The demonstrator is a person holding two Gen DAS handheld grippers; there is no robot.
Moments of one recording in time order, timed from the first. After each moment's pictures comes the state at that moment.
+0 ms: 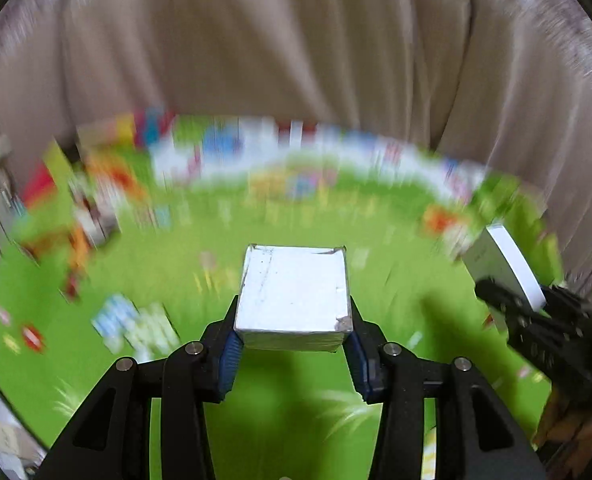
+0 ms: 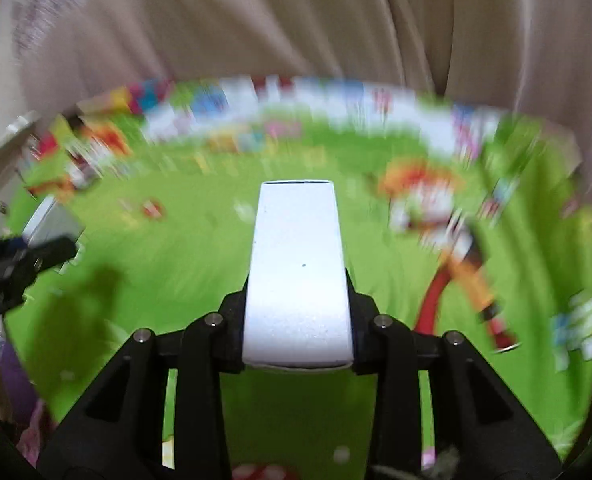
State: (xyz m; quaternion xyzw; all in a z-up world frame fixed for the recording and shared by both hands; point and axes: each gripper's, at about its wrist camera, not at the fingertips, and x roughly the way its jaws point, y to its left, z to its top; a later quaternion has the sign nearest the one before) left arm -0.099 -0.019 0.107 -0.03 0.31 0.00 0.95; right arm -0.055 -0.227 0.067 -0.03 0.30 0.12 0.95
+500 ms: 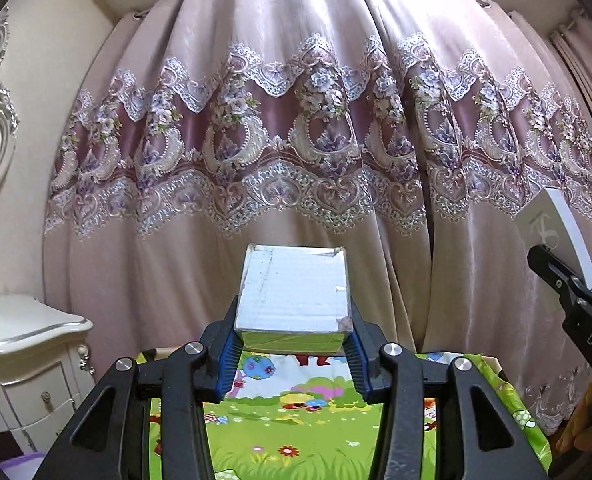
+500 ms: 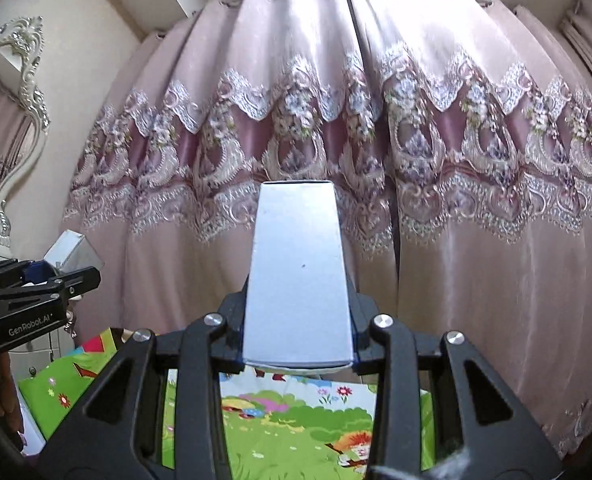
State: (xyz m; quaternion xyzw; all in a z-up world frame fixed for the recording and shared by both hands) left arm -0.249 -0.014 0.251 0.00 -0.04 0.04 1.00; right arm -0.251 -0.217 0.231 -0.04 -0.15 0.09 0.98
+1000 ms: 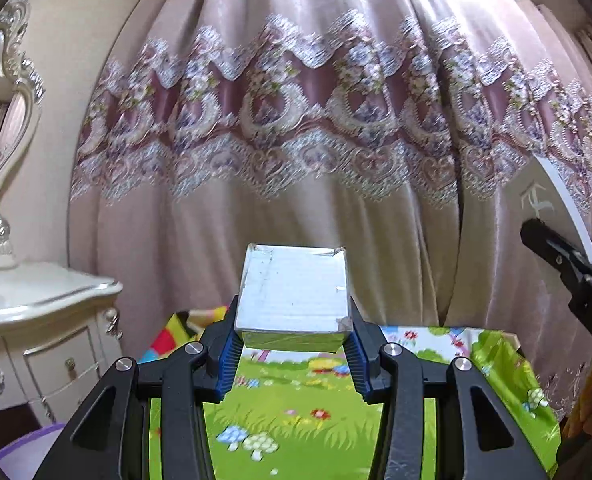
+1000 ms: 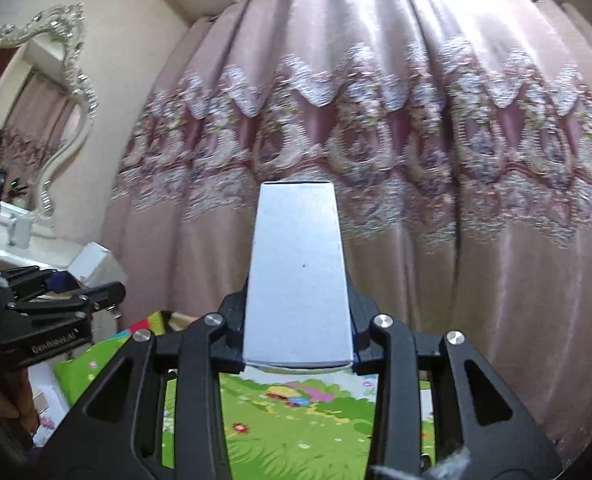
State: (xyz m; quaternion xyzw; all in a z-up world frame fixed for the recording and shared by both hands) left arm -0.271 0.036 0.220 -0.03 0.02 0.08 1.00; right arm -0.262 -0.163 0.227 -0.08 -0.12 0.18 0.97
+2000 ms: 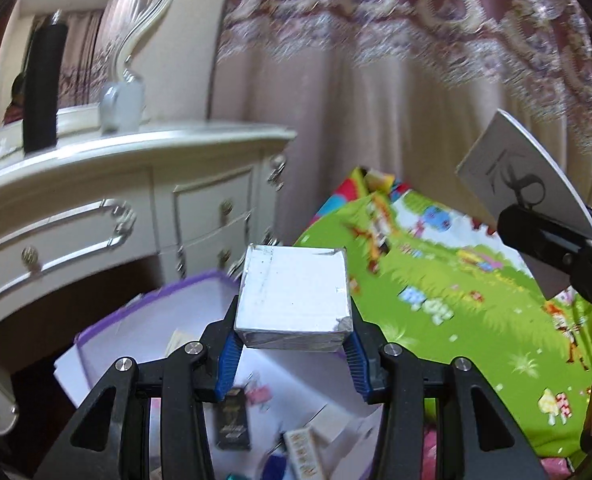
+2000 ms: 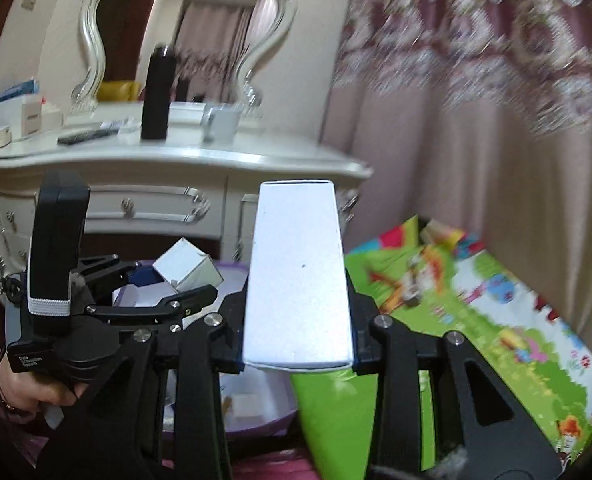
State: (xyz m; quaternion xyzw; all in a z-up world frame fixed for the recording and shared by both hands) left arm -0.349 0.197 0.103 -0.14 0.23 0.27 0.92; right arm -0.257 0.066 0.144 -0.20 0.11 0.51 0.83
